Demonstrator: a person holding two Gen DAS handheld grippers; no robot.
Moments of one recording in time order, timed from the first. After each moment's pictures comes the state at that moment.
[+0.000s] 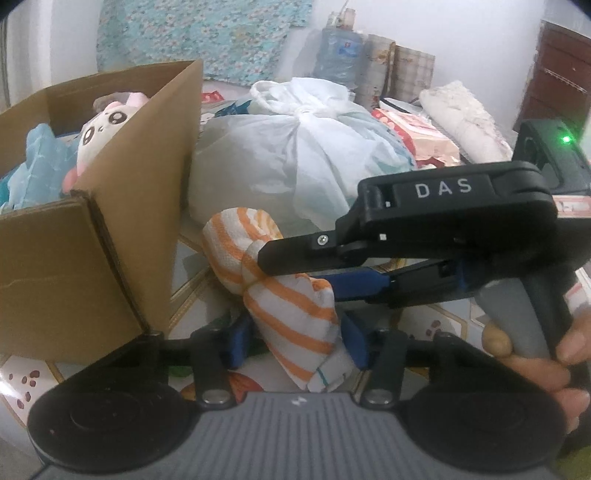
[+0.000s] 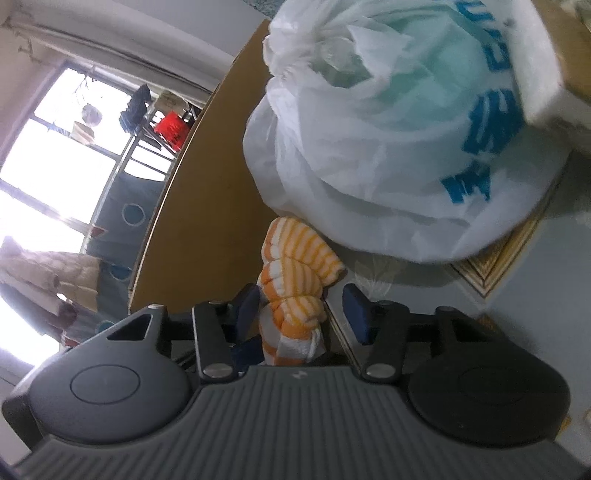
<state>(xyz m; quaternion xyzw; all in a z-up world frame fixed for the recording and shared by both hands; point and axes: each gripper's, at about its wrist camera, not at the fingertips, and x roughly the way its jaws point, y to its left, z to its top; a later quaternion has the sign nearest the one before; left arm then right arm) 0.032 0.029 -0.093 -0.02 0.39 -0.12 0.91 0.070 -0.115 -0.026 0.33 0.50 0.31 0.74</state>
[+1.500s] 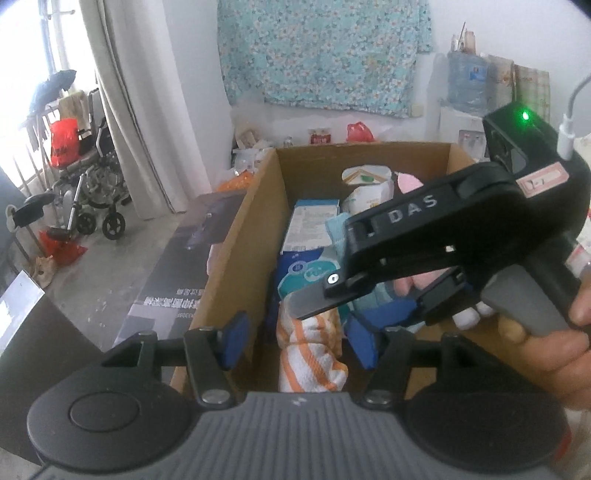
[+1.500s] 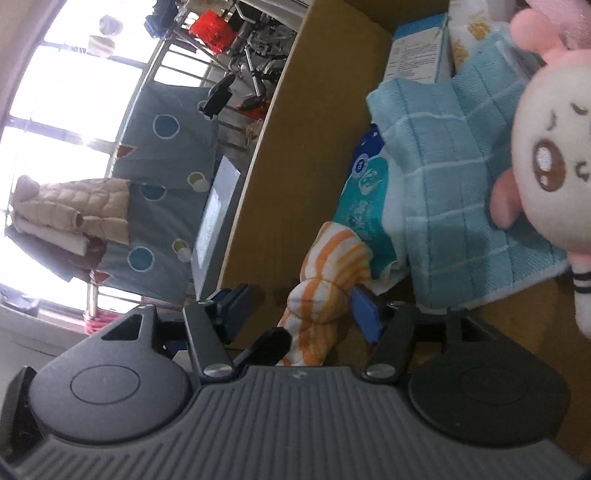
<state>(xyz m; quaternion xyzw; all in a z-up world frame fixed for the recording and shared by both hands) 0.066 0.247 0.014 0.05 0.36 0.09 0.93 0.201 0.189 0.022 0.27 0.59 0.42 0.63</state>
